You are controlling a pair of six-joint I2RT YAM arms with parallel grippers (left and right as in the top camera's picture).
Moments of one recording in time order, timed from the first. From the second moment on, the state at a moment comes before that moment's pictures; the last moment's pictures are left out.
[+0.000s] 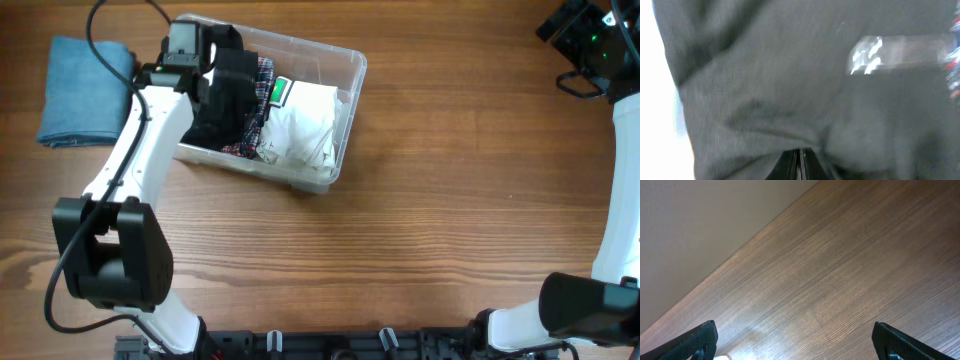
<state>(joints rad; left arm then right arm) -0.11 1.85 1.50 -0.77 -0.22 -0.02 -0.19 1.67 1.91 -1.07 0.09 0.49</state>
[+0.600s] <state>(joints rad) -0.07 2.03 1.57 -0.57 -0.17 -0.02 -0.19 1.67 1.91 -1.07 0.09 0.49</state>
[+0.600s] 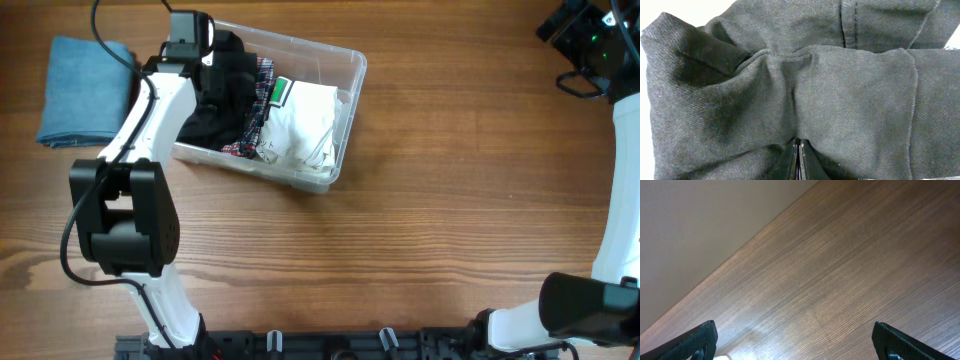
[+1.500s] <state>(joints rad) -0.41 1.83 1.55 -0.69 0.13 -0.07 -0.19 1.67 1.91 -1.07 0.09 0.49</state>
